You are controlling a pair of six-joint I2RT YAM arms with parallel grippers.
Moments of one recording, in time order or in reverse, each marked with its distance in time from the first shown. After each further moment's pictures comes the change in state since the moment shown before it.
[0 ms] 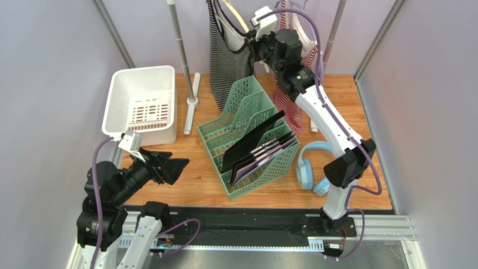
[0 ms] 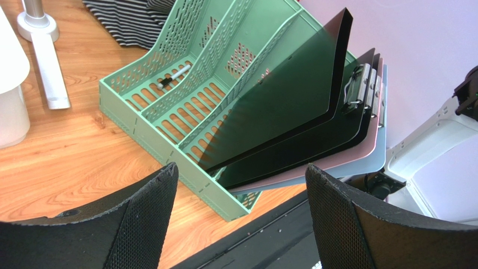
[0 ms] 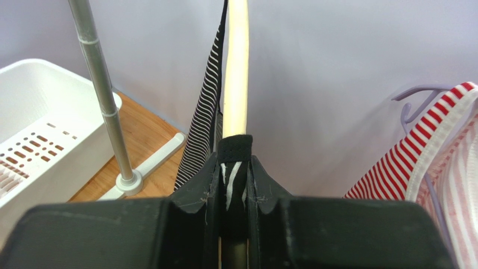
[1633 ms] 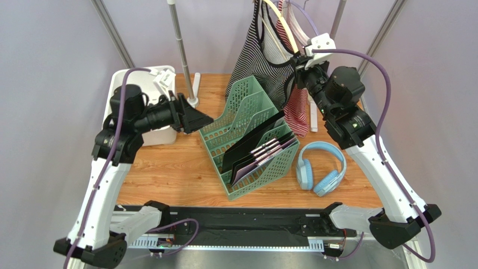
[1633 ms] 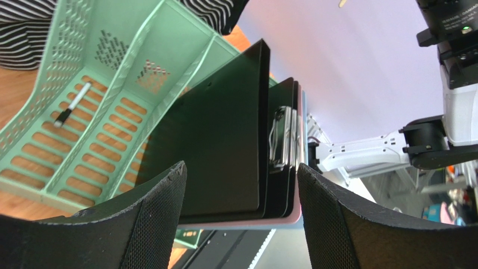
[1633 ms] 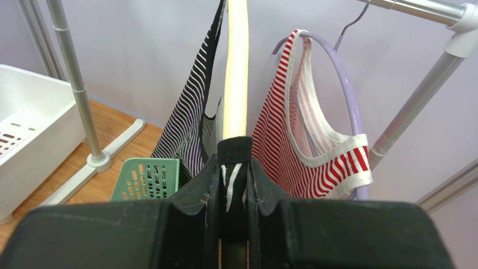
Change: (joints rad) left arm -0.099 0.608 0.346 0.171 0.275 -0.073; right arm -0.001 -0.629 -0.523 -0.027 0.187 -0.027
